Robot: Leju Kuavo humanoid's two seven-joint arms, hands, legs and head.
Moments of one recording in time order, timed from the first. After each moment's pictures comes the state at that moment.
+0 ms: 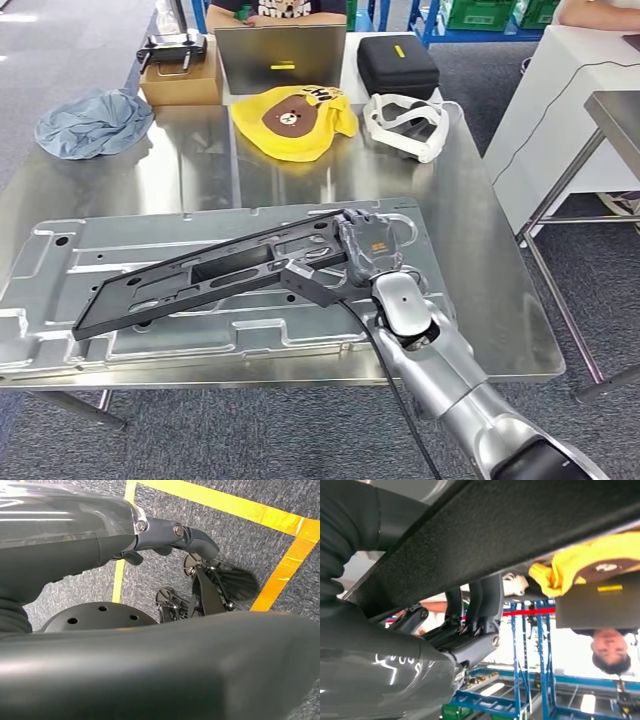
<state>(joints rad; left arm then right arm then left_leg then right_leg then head) -0.08 -0.14 1.36 -0.22 -0.92 -0.13 -0.23 -0.53 -0.05 0.51 -1.19 1.57 -0.23 0.23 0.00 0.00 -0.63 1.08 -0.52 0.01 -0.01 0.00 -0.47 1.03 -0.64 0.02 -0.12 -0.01</state>
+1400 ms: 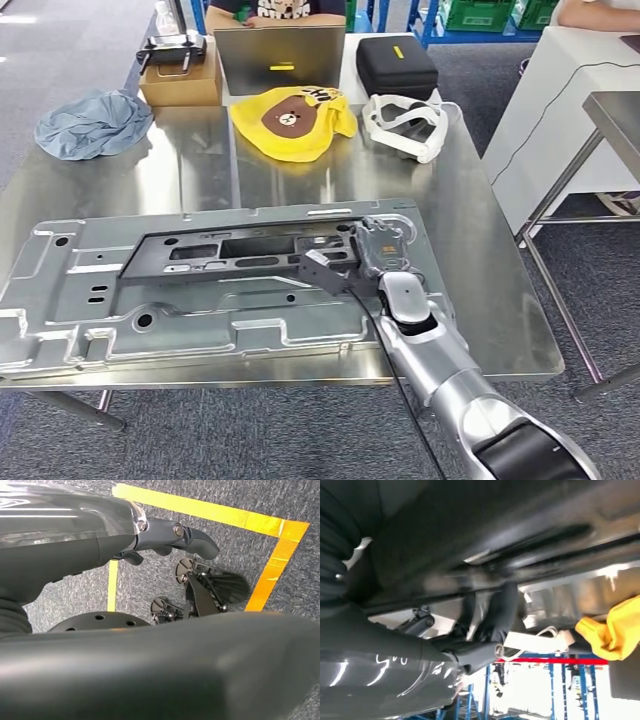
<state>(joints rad) -0.07 -0.13 1.32 -0.22 -0.96 -0.14 -0.29 -0.59 0.02 0.38 -0.91 1.54 -0.23 0.22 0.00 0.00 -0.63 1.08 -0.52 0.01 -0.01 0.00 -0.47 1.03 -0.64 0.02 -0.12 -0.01</state>
